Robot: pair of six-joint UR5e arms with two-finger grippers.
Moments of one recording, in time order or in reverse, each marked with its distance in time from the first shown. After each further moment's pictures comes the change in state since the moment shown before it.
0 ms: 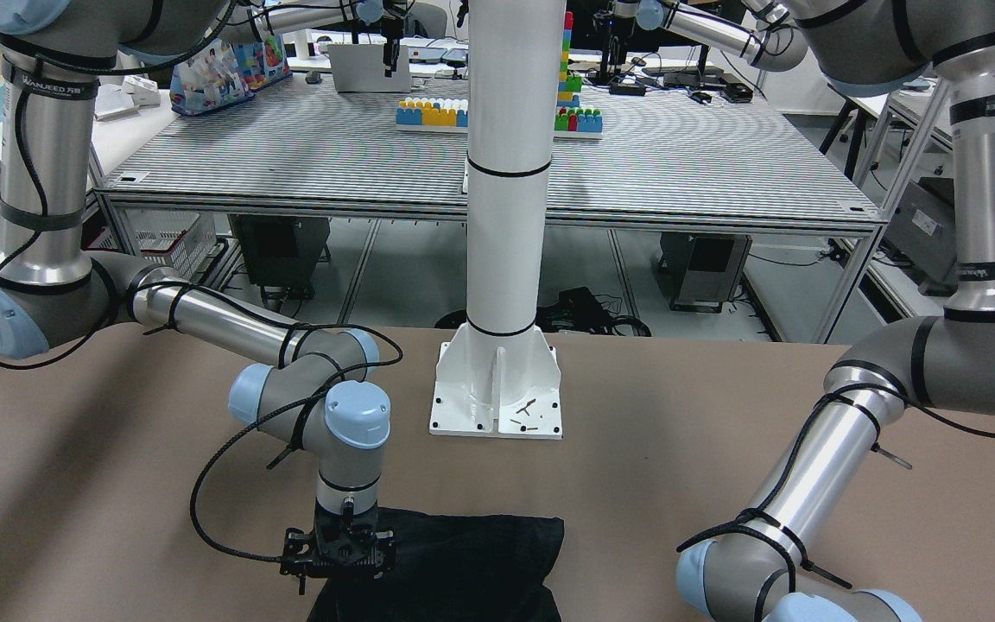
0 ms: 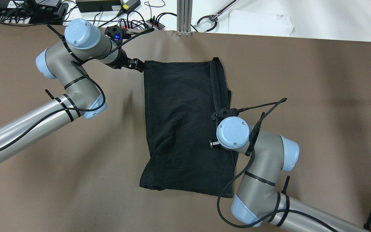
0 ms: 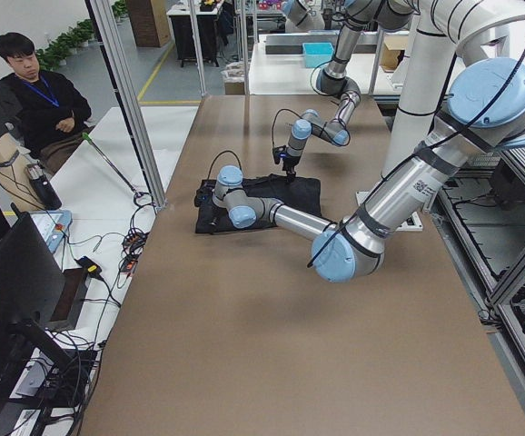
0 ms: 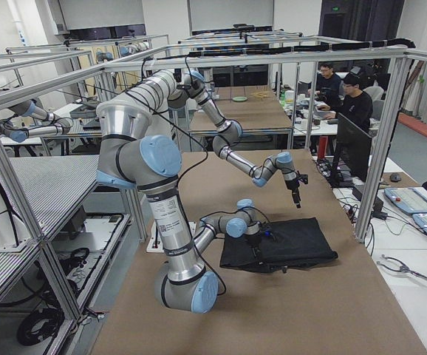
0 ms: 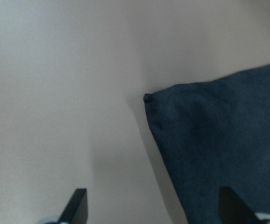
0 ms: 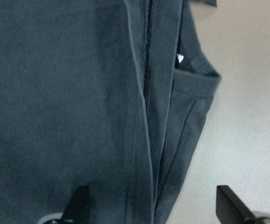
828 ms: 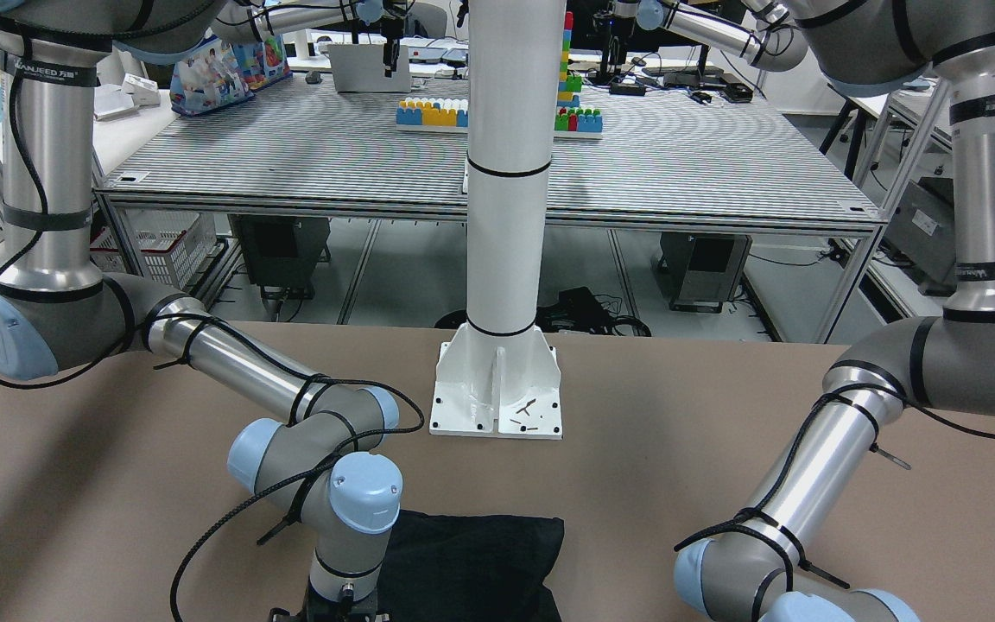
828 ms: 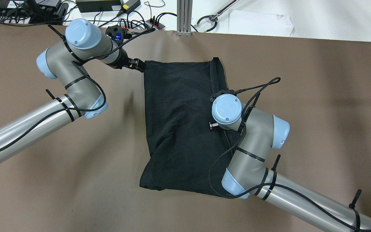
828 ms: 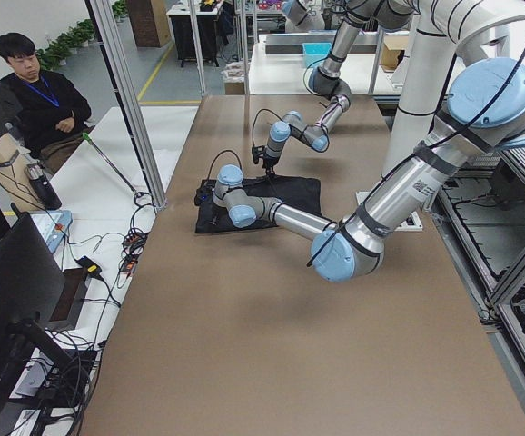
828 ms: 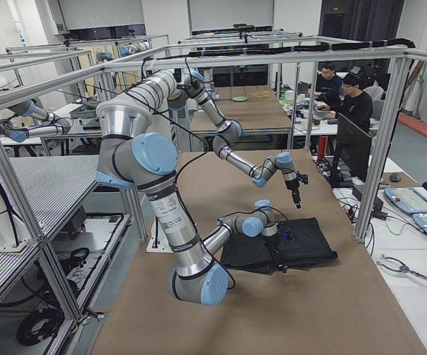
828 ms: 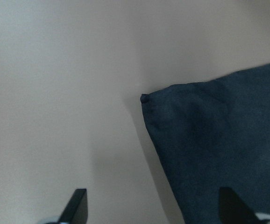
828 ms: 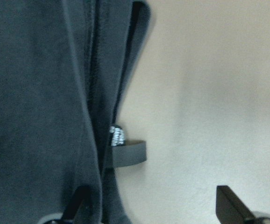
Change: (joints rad) left arm 0.002 -0.003 0.001 0.001 0.000 0.001; right arm 0.113 0.078 -0.142 -0.001 0.009 -0.111
